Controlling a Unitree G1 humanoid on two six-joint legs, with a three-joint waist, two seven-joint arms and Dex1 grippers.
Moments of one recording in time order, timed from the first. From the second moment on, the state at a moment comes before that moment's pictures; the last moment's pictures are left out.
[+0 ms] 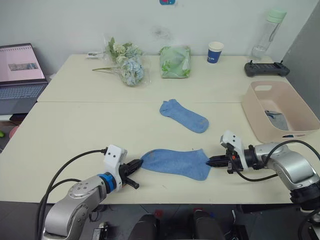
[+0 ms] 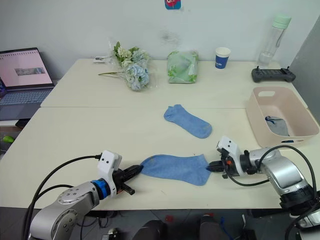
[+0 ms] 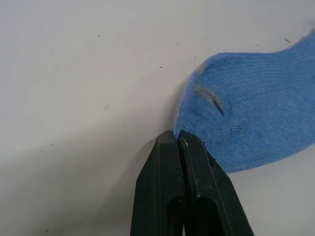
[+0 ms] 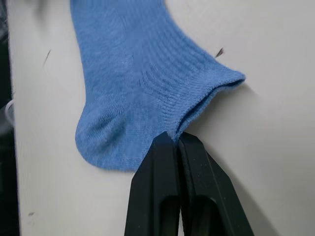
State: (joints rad) left arm 0.13 0.47 0.08 -0.51 -0.50 0.79 -0.48; right arm -0.35 -0.76 0.20 -0.15 0.38 0.77 1.06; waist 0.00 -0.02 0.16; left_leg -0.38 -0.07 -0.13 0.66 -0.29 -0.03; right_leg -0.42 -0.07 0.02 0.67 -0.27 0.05
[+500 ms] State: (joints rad) left arm 0.01 0.60 0.06 -0.49 -0.46 0.54 -0.69; right arm -0.36 -0.62 0.13 -0.20 0.37 0.49 1.04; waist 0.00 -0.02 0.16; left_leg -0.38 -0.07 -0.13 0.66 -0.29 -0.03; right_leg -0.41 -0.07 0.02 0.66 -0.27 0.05
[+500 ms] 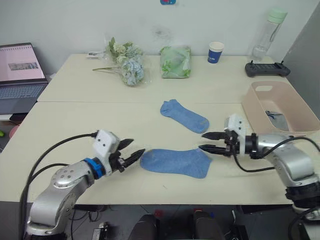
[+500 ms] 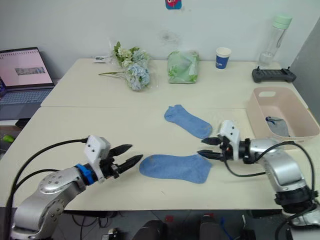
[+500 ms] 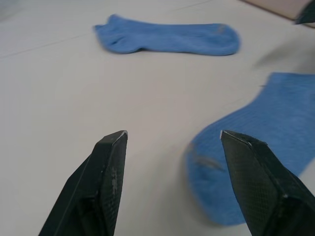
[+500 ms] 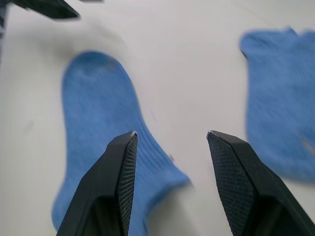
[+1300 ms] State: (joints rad) left arm -0.01 0.61 0.05 -0.34 -0.46 0.55 -0.78; right arm -0.24 -0.70 0.10 -0.13 0.35 0.28 1.08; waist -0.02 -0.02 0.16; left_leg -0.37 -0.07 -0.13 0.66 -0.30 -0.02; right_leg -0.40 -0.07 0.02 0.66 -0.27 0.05
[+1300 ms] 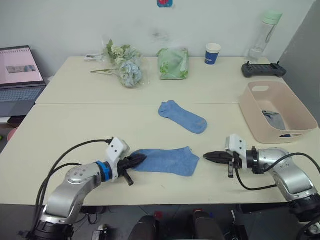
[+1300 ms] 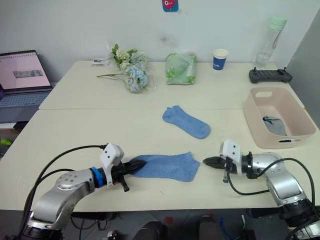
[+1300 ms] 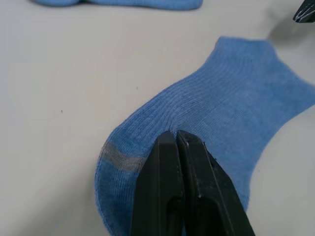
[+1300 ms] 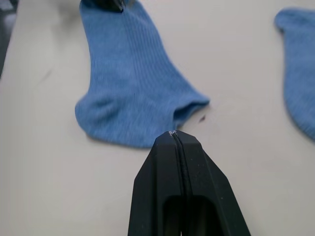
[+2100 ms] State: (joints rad) left arm 0.15 0.66 0.26 -0.34 -0.51 0.52 -0.74; right arm -0.39 -0.50 0.28 -0.08 0.27 0.53 0.89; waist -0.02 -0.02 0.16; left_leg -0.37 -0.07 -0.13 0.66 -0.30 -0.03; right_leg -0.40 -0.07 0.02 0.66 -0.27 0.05
